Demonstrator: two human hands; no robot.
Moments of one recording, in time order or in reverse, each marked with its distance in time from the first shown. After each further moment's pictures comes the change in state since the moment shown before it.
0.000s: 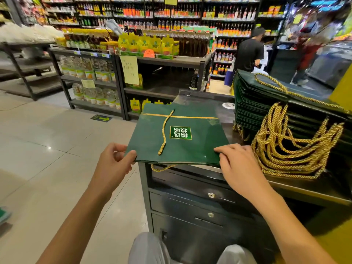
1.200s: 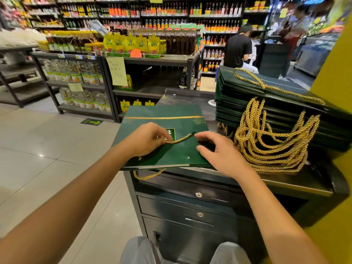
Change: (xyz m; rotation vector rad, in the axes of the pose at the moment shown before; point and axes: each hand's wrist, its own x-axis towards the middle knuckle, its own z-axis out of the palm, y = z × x) left_hand 0.077 0.061 0.092 0.761 -0.600 0.530; right_hand 0.037 0.022 -0.001 0.425 -0.083 -0.087
